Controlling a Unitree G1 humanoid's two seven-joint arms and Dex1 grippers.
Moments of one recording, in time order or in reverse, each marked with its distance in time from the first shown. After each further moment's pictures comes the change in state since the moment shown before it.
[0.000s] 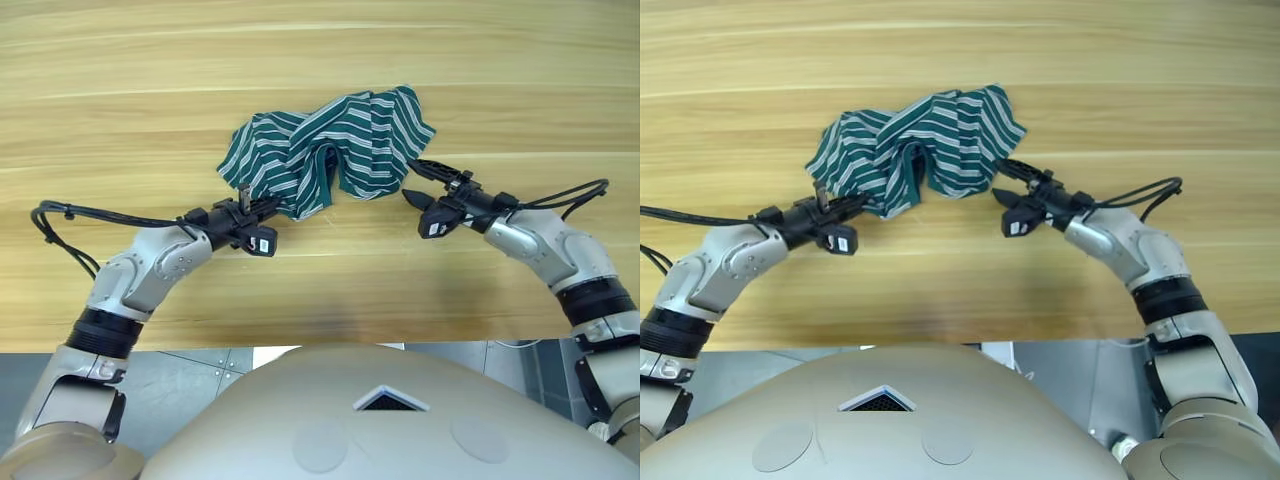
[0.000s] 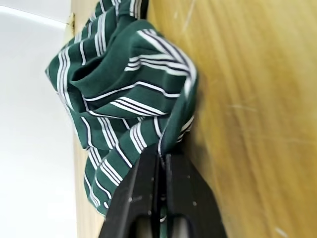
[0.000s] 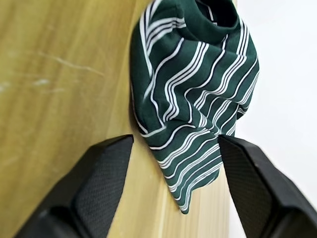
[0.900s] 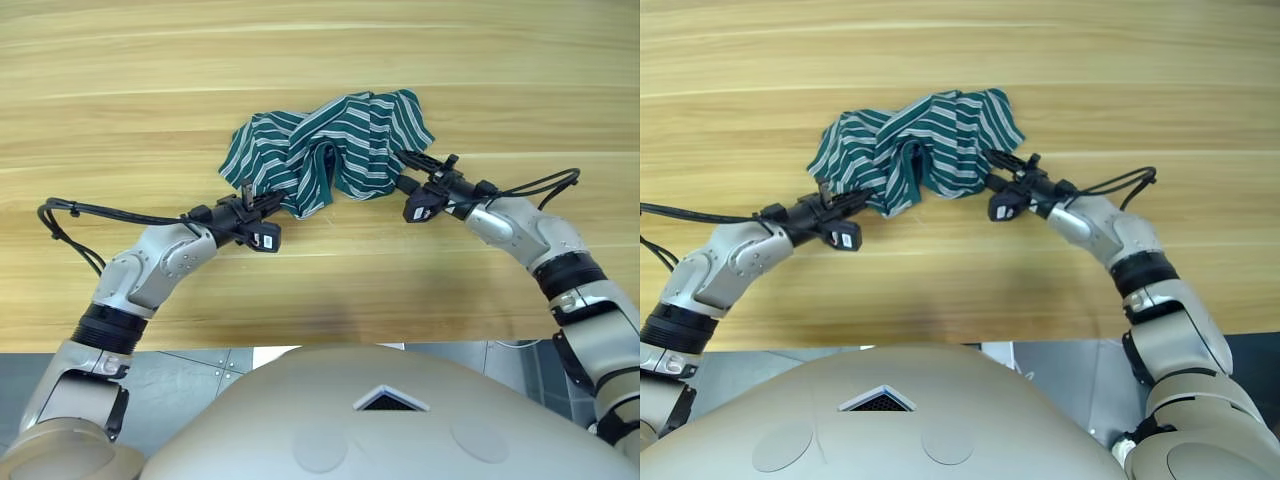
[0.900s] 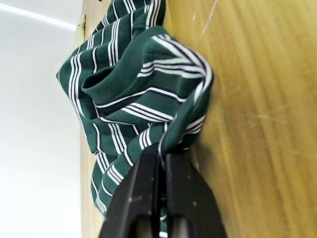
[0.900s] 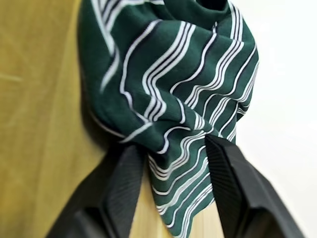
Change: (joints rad) left arm -0.012 -0.002 -0.019 0.011 0.000 0.007 0.038; right arm -0.122 0.088 0.132 0.223 0.010 -0.032 -0.149
